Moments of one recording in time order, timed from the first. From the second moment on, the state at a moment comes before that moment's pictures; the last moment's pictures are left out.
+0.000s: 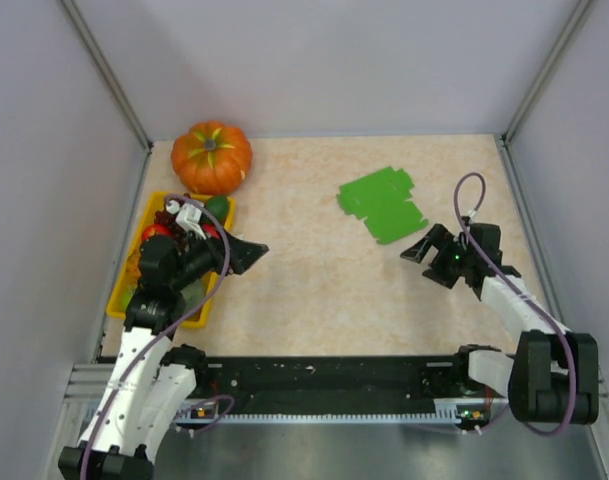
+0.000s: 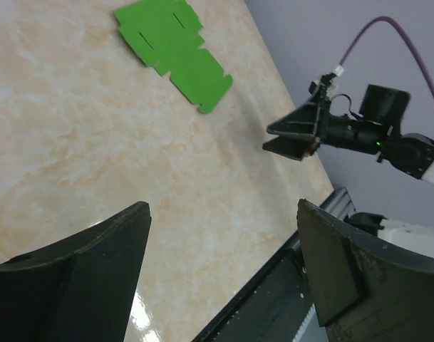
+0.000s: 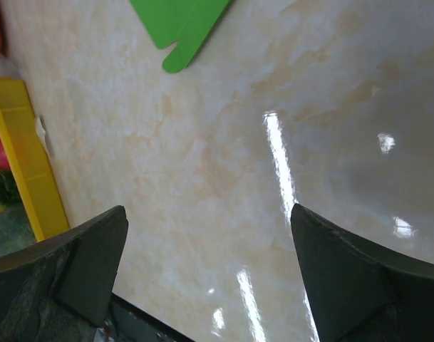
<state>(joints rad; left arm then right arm) -0.12 0.59 0.62 -0.20 0.61 -0.61 0.00 1.09 0.53 -0.22 -0.45 0.61</state>
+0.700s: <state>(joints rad) -0.50 0.80 0.50 0.14 0.65 -0.71 -0.15 1.81 0.55 0.71 -0.61 1.06</state>
